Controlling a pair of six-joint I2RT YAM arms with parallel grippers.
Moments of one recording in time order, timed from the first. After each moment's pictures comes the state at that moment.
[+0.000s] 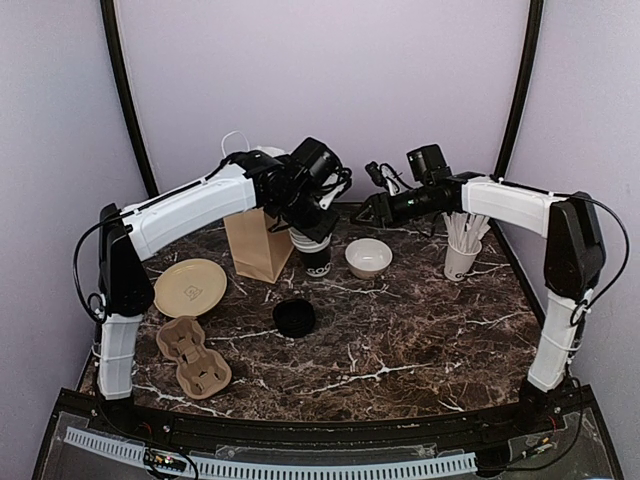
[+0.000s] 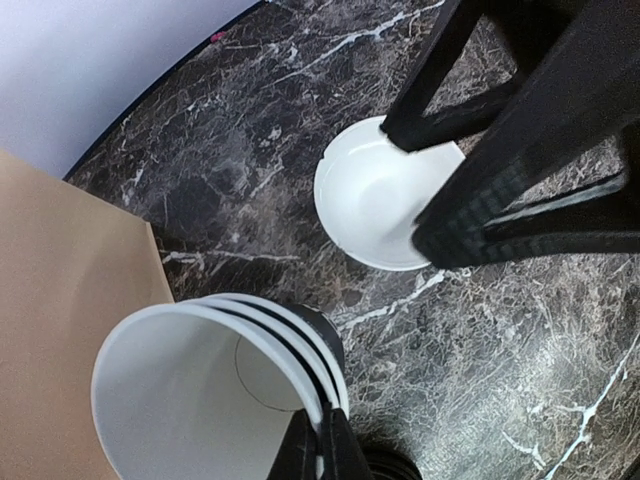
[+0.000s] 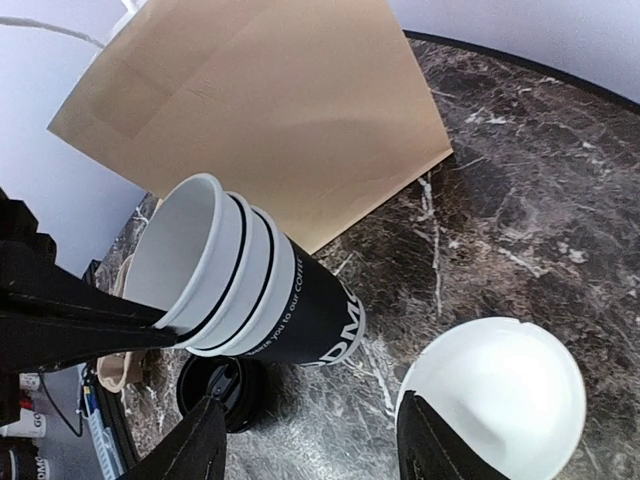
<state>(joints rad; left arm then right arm) -0.86 2.13 2.16 -0.98 -0.20 -0.05 0.47 1.87 1.55 -0.38 -0.66 0.15</state>
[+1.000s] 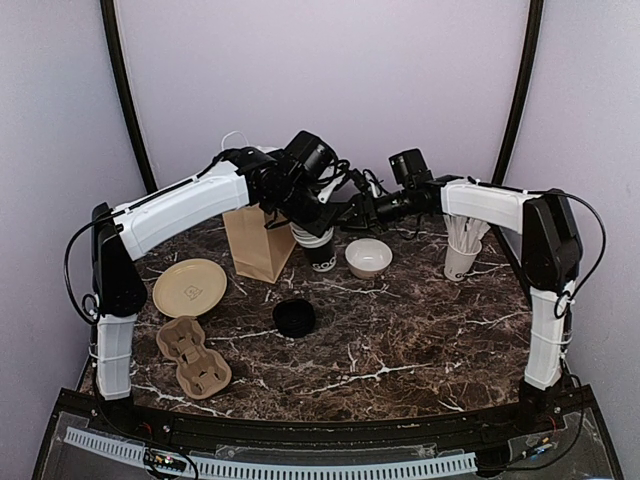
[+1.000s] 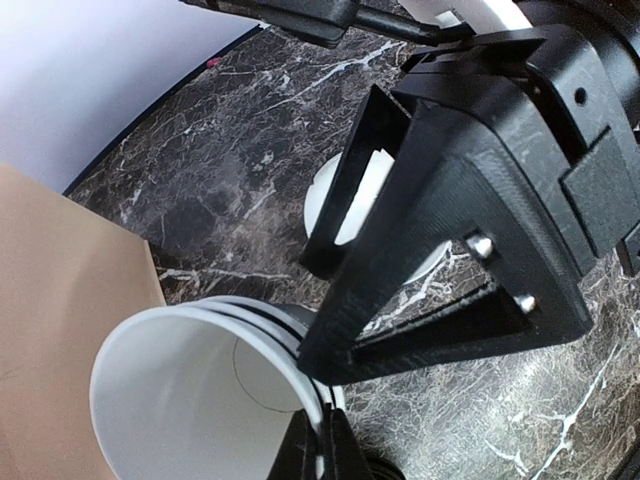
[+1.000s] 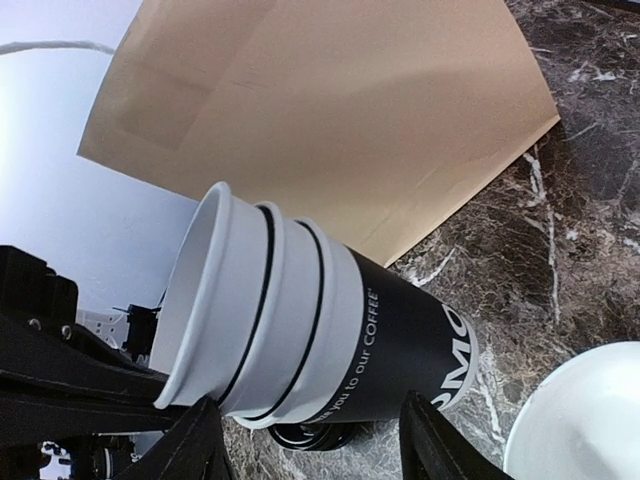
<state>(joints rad) -0.86 2.08 2.13 -0.92 -0.16 -0.06 0.51 2.03 1.67 -0.34 -0.87 0.37</state>
